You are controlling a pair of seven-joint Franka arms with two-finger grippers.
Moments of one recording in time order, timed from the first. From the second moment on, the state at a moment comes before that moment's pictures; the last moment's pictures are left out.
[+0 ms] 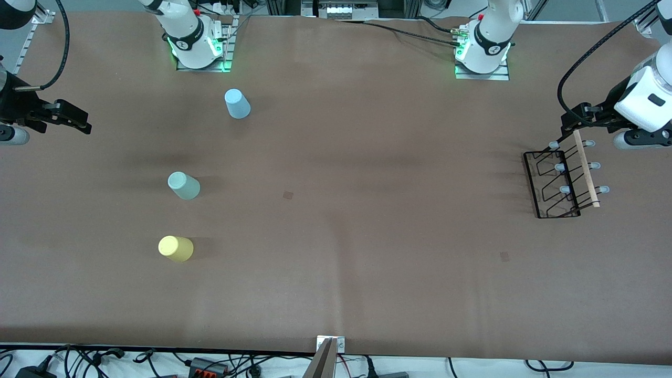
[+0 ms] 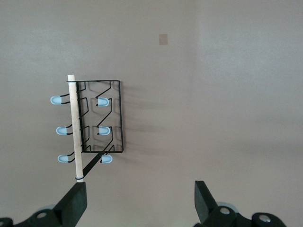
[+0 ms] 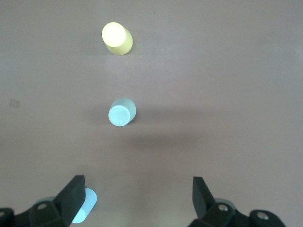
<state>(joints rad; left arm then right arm) 0.19 -0.03 -0.21 -1.69 0.04 1.58 -0.08 -0.04 -0.02 0.00 -1.70 -0.03 1.63 -0.04</state>
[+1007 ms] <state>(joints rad) 0.27 0.03 -0.20 -1.81 0.04 1.72 -0.05 -0.04 -0.02 0.00 -1.70 -0.03 1.63 -0.04</state>
